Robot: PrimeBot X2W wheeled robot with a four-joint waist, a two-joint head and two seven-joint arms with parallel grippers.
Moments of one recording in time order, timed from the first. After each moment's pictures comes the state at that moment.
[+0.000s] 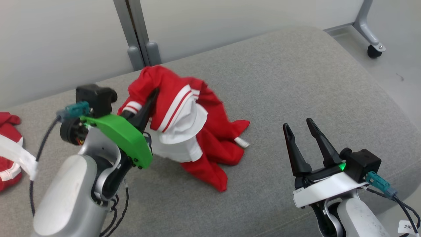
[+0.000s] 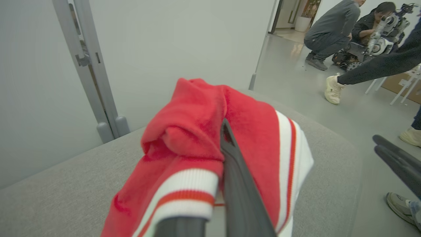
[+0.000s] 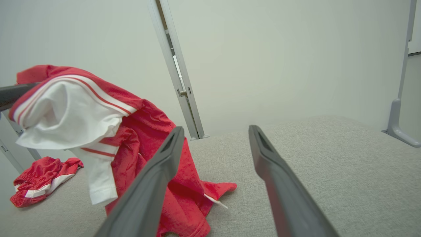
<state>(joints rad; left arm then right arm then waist) -0.46 0.30 -0.39 0.04 -0.66 -0.09 0.30 -0.12 -0.11 0.23 0.10 0.35 0.13 -0.26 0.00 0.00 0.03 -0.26</state>
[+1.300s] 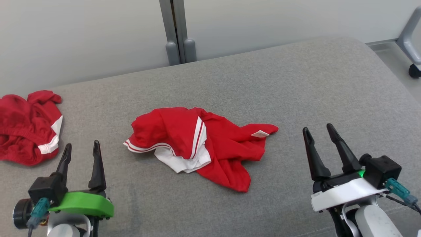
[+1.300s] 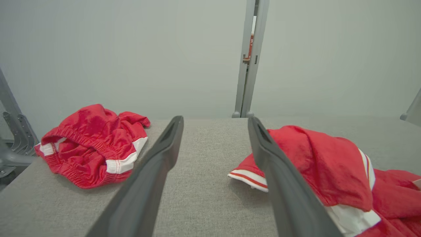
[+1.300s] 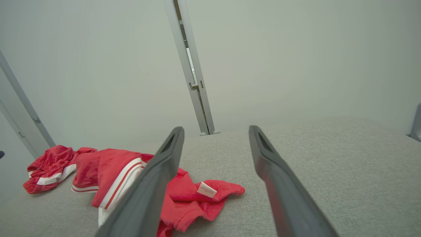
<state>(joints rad) -0.13 0.26 -0.16 0.25 -0.42 0.05 -0.26 -0.08 -0.14 0.16 0.09 0.35 0.13 -0.26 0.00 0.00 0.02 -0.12</state>
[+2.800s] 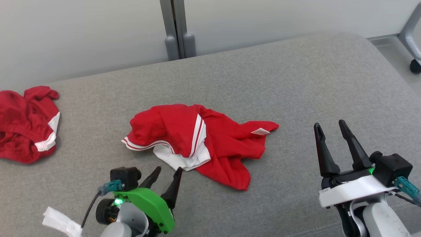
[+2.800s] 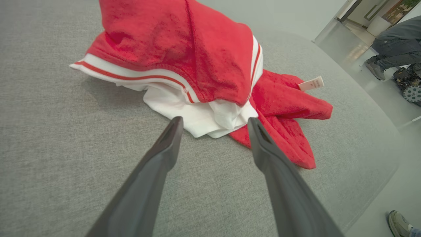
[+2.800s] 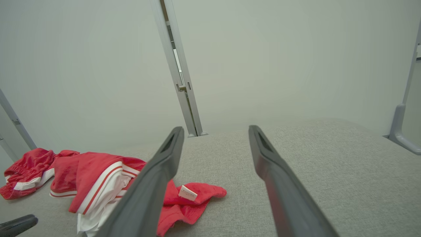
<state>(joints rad) -0.13 0.09 -0.31 0.31 -0.52 -0.13 0.09 -0.07 -0.16 0.11 0.07 0.34 0.13 -0.26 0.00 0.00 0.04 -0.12</state>
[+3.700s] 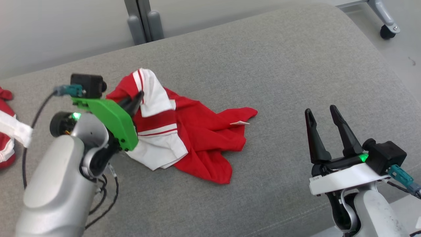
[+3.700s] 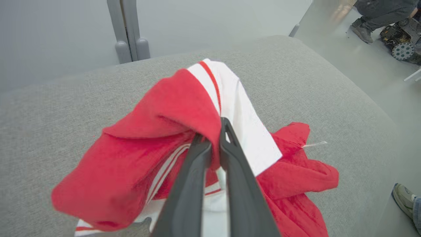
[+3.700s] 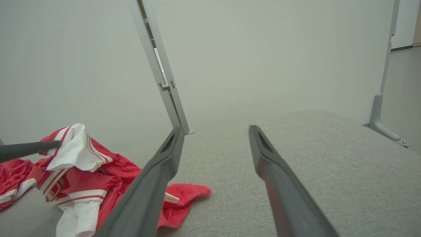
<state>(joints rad) -0.56 0.28 -0.36 0.33 -0.68 -0.13 0.39 -0.13 -0.13 0.14 0.06 0.35 0.13 -0.26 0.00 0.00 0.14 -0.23</state>
